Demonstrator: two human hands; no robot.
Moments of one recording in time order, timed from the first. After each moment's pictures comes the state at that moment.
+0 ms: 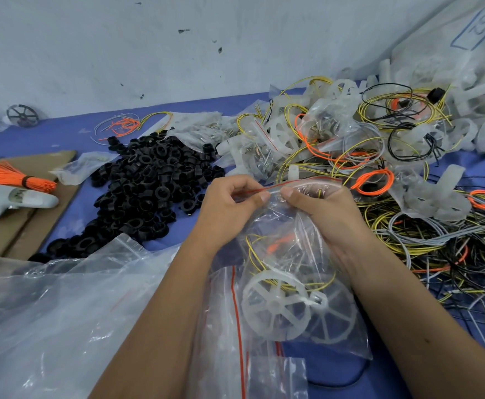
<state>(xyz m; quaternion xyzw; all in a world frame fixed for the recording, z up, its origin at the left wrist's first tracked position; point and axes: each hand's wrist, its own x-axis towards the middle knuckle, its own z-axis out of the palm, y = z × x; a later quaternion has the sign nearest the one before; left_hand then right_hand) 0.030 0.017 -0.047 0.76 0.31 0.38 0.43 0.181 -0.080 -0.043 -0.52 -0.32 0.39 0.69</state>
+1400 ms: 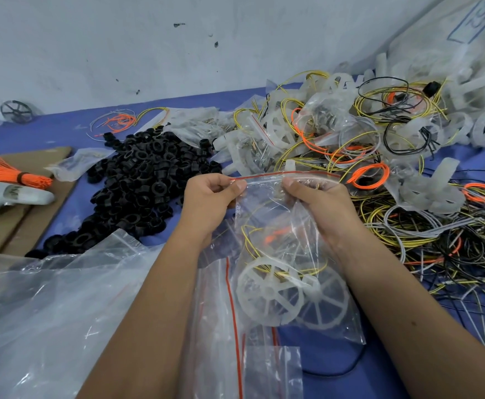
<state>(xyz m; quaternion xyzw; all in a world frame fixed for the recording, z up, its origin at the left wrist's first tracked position) 0.022 0.028 -0.055 0.62 0.41 0.43 0.51 0.179 -0.080 -0.038 -0.52 -0.23 0.43 0.70</state>
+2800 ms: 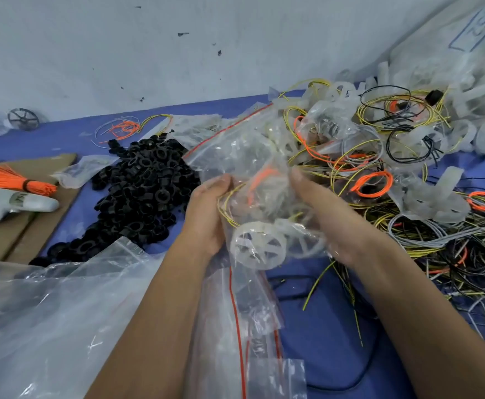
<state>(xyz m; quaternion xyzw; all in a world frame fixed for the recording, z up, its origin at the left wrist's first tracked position) 0.027 0.020 -0.045 0.42 0.35 0.43 0.72 0.190 -0.082 -0.028 -0.52 -0.38 0.53 0.55</state>
